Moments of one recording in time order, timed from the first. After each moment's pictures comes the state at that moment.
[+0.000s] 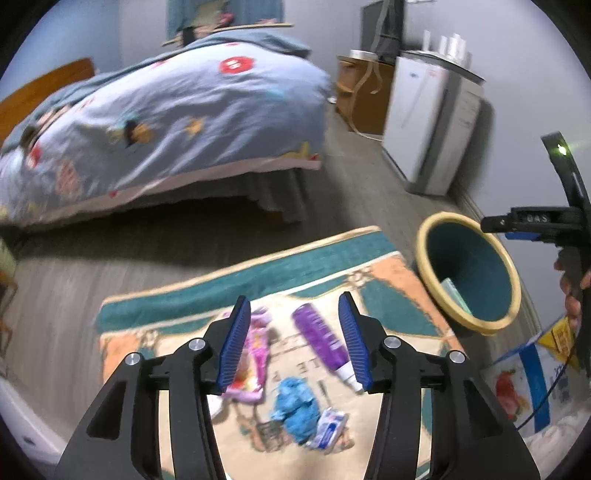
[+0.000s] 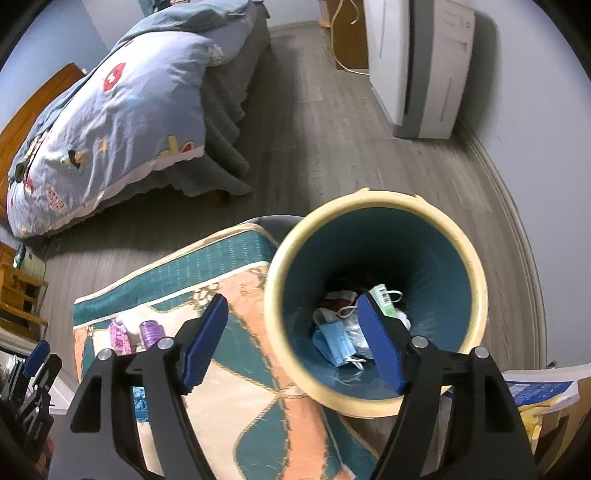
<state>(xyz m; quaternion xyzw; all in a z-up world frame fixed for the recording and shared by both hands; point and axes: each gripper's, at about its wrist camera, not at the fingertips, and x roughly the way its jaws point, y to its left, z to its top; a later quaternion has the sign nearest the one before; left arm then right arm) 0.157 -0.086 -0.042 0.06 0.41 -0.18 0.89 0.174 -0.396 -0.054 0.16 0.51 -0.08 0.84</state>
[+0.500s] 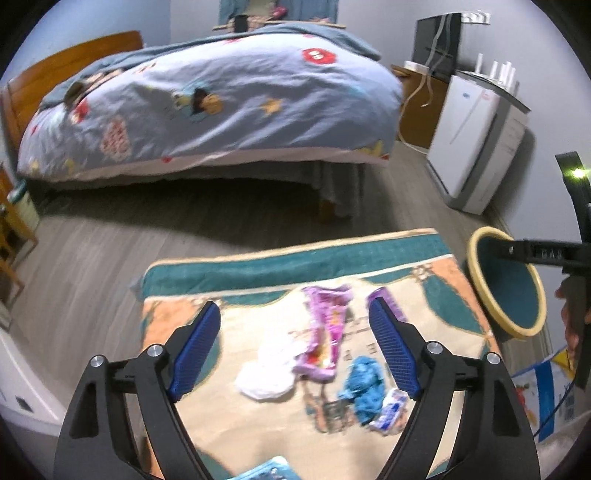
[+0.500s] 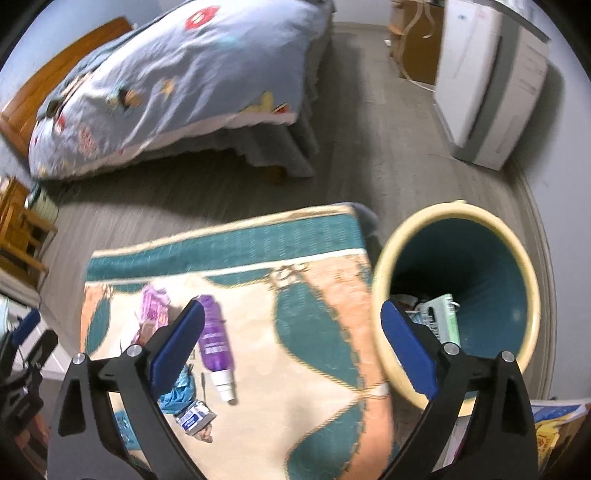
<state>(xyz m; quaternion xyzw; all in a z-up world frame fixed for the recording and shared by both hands) 0.158 0.001 -0.057 0.02 0.43 -0.11 0.90 0.199 -0.281 -0.070 0.08 0.53 -0.01 0.84</state>
